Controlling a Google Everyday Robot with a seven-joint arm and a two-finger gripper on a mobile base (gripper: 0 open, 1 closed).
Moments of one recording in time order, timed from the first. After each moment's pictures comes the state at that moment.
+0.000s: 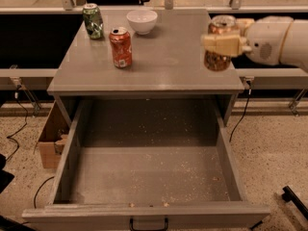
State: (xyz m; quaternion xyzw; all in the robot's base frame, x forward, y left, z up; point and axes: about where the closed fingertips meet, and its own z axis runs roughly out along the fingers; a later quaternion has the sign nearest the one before) arm 0.599 -0.150 0.999 -0.37 0.68 0.23 0.59
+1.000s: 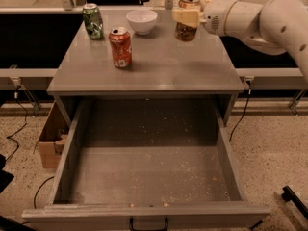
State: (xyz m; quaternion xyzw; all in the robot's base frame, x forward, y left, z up) arm 0.761 -0.104 0.999 -0.32 0.66 0.25 0.63
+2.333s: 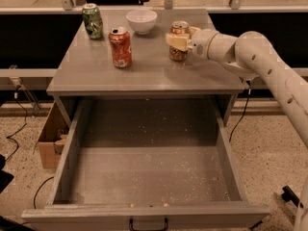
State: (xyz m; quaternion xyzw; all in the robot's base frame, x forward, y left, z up) arm 0.809 -0.094 0.897 -0.30 0.68 0.25 0.63
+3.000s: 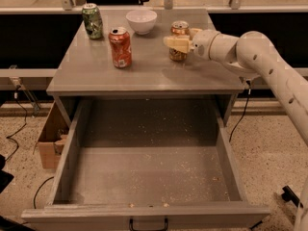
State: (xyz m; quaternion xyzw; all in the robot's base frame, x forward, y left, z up) arm 0.809 -0.094 0.899 -0.30 0.68 0.25 0.63
